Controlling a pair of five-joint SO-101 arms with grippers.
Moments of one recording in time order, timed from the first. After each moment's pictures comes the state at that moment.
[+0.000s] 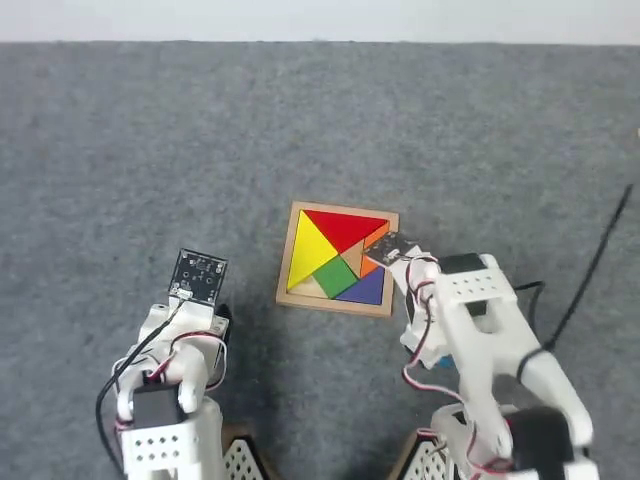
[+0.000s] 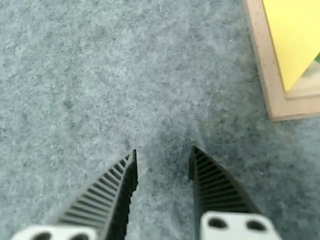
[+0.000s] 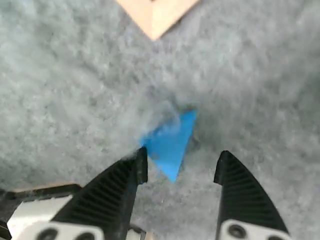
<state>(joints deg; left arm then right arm) -13.4 -102.9 96.9 70.6 -15.7 -13.7 -16.6 55.1 69.1 31.3</state>
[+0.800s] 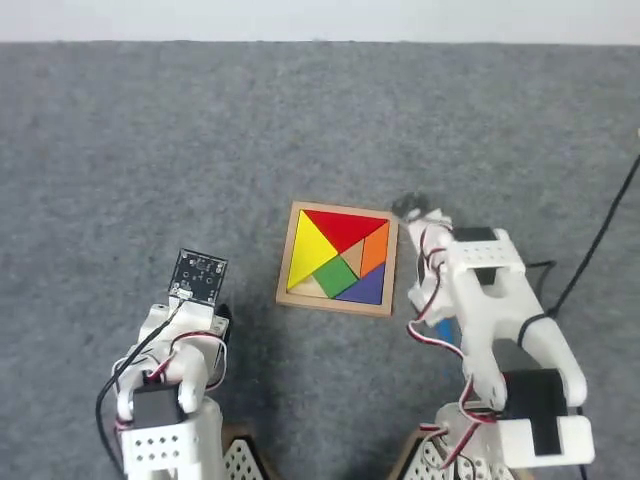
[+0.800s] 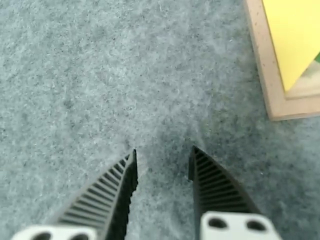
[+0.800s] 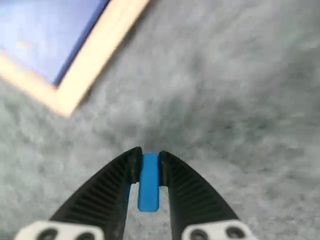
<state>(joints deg) -13.4 -102.9 96.9 70.6 -15.7 -8.3 -7.3 41.8 62.0 24.0</state>
